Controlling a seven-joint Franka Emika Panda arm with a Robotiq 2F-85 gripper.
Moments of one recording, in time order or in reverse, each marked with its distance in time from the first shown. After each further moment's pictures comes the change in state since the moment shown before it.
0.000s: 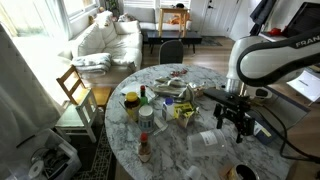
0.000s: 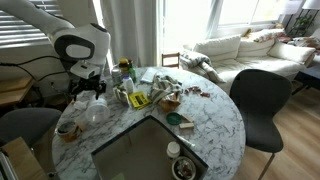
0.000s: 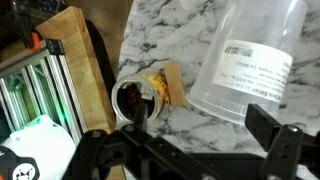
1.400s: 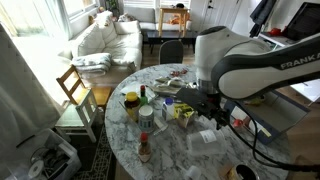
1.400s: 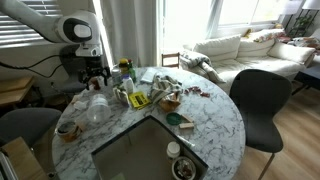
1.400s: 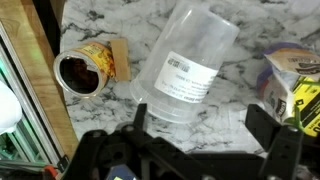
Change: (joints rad) arm 0.136 0.121 0.064 0.232 -0.414 0.003 0.223
